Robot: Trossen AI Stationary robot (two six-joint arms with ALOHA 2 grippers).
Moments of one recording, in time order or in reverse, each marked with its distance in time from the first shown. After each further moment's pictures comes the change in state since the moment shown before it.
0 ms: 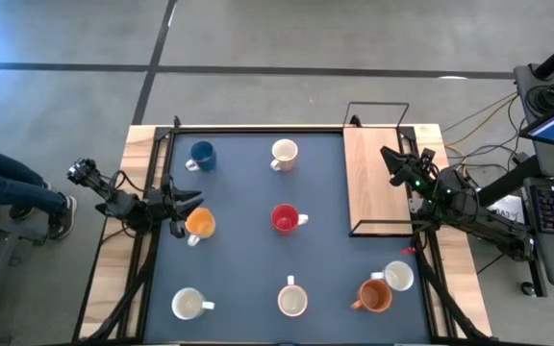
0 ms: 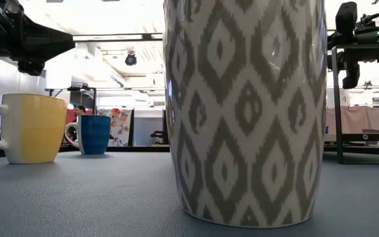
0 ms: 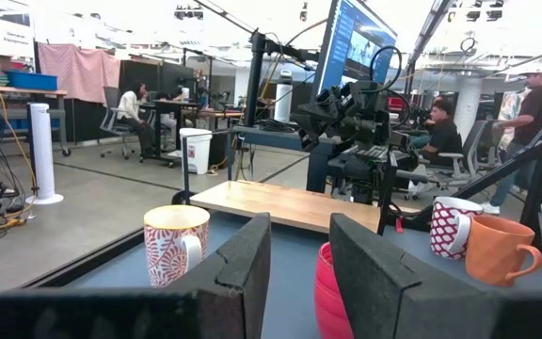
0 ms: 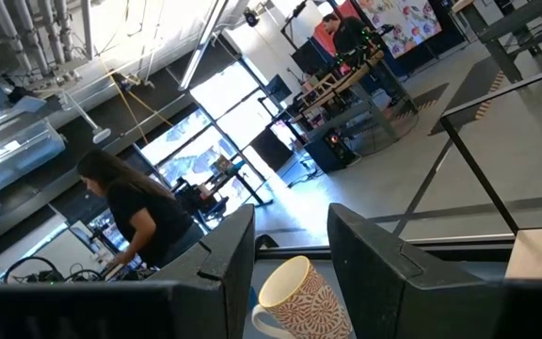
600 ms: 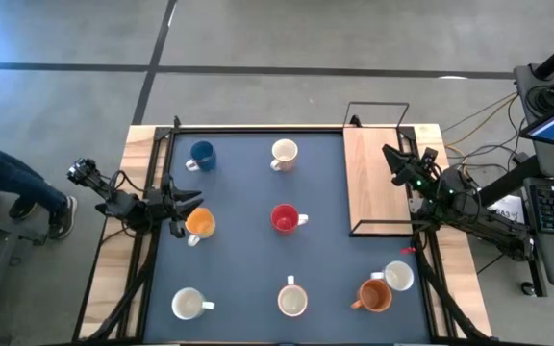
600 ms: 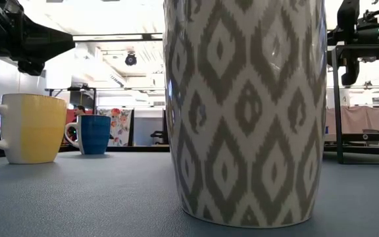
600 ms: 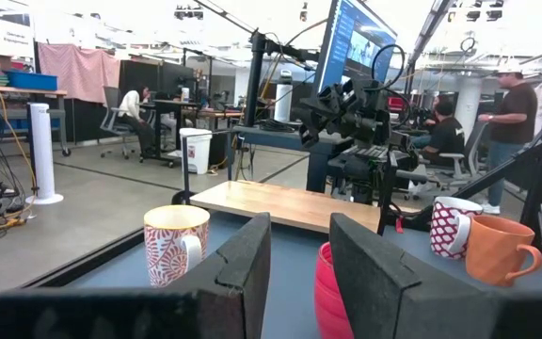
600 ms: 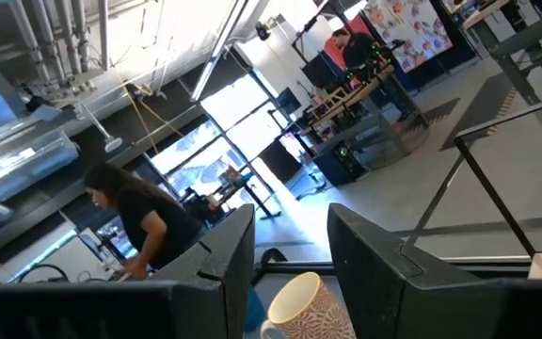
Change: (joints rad) left arm 0.000 0.000 0.000 0.000 0.000 0.000; right arm 0.000 0.000 0.000 0.052 -0.003 -0.027
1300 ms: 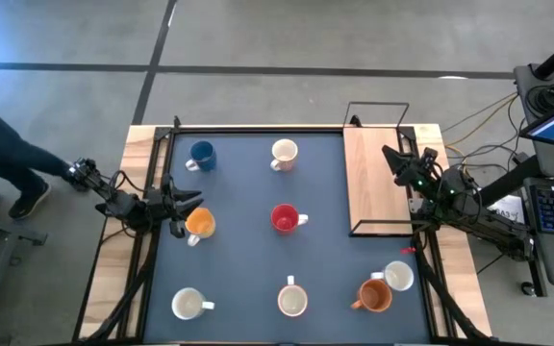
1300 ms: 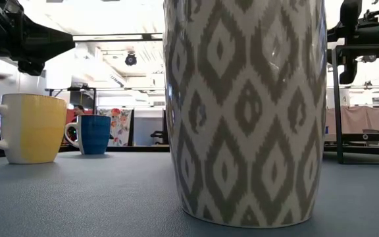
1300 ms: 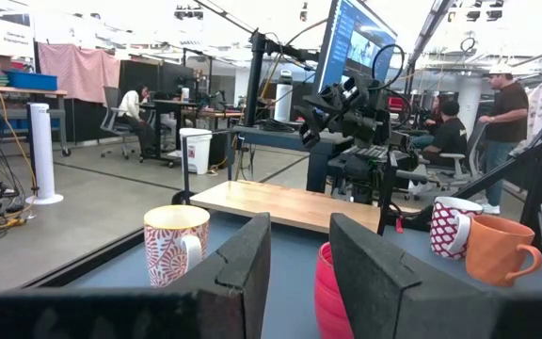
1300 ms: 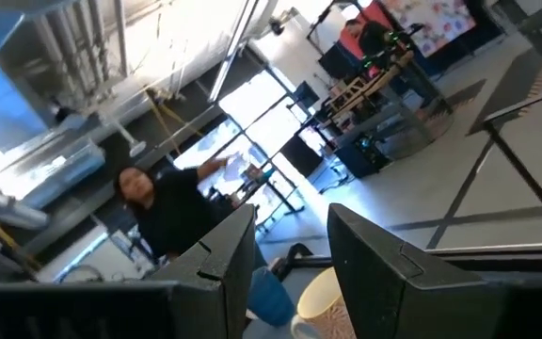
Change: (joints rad) left arm 0.000 0.000 0.000 0.000 0.000 0.000; right arm 0.000 0.000 0.000 0.017 -0.051 0.068
